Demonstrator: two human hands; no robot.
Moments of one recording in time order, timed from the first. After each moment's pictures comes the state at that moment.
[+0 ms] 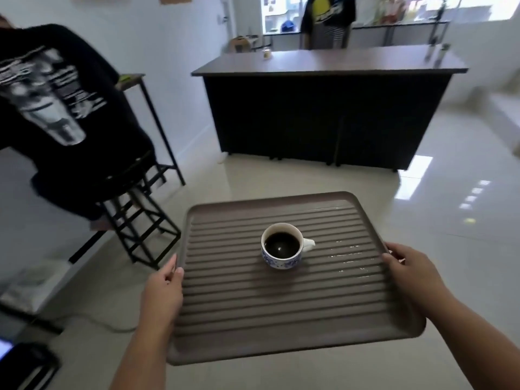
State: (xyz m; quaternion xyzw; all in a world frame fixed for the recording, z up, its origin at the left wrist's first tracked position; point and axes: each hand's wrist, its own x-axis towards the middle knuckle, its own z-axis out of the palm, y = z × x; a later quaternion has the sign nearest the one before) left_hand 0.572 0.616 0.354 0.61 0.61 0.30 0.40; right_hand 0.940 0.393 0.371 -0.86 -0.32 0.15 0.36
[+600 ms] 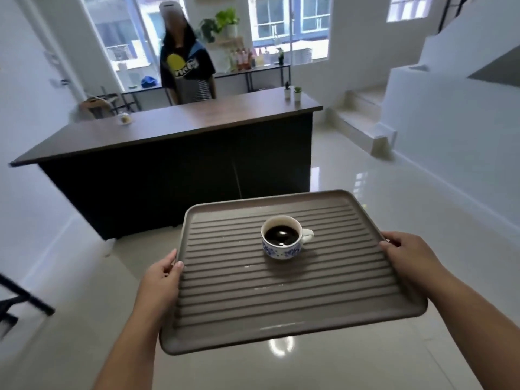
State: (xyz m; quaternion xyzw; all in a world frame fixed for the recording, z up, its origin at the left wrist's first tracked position) left_hand 1.021 0.834 0.410 0.76 0.36 0.22 0.49; right_hand 1.255 0.461 0.406 -0.90 -0.11 0.06 0.43
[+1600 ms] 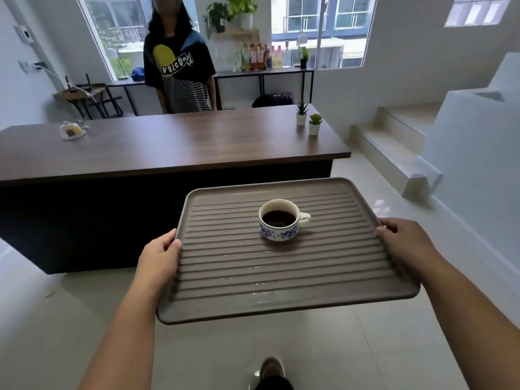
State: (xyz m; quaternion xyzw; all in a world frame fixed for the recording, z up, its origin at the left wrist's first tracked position) left_hand 1.589 1.015 0.423 0.75 0.42 0.24 0.46; right_hand 1.845 0.675 0.435 -0.90 -0.15 0.06 0.41
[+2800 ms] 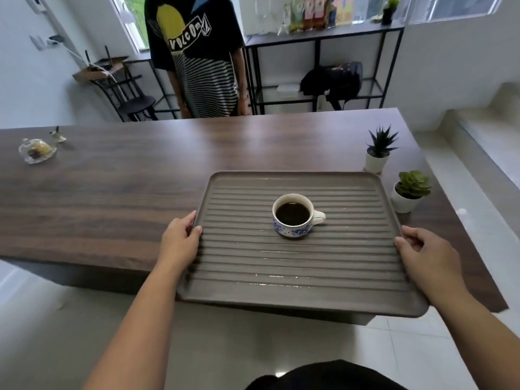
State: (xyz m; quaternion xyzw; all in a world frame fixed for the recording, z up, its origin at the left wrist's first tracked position) left_hand 2.049 1.339 0.372 0.82 0.48 0.18 0.27; right_hand 2.313 1.000 0.378 -0.91 -0.18 0.05 0.38
